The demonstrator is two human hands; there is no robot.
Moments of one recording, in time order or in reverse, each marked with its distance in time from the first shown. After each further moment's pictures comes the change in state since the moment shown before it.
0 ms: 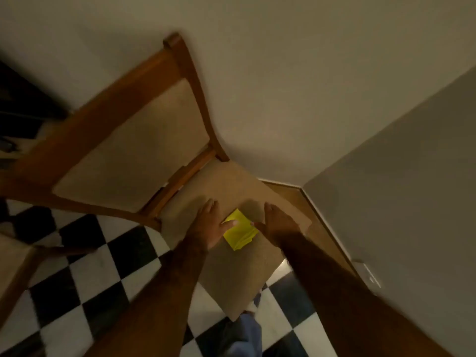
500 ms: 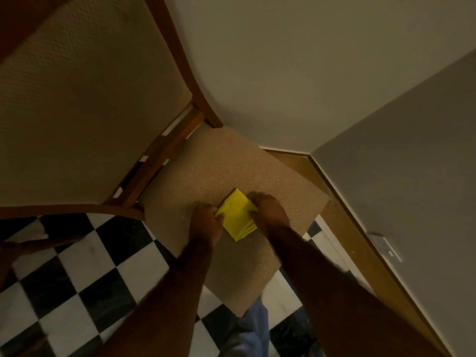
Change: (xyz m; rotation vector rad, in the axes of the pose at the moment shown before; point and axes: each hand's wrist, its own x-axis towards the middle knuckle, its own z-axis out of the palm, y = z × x) left_hand 0.066 -0.056 0.101 -0.074 0.132 -0.113; right_hand 0.084 0.016 0.095 0.313 0.039 0.061
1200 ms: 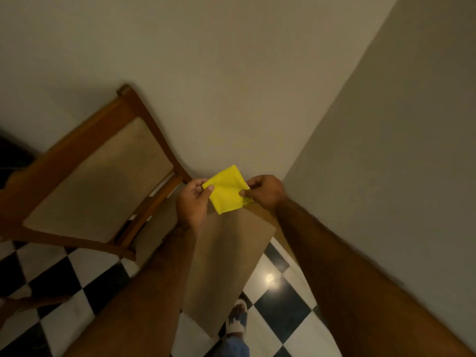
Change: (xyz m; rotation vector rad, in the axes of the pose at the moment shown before) left_hand -0.086 0.195 -0.148 -0.865 0.223 0.243; right_hand -0.138 -0.062 -0.242 0.377 0.264 -0.059
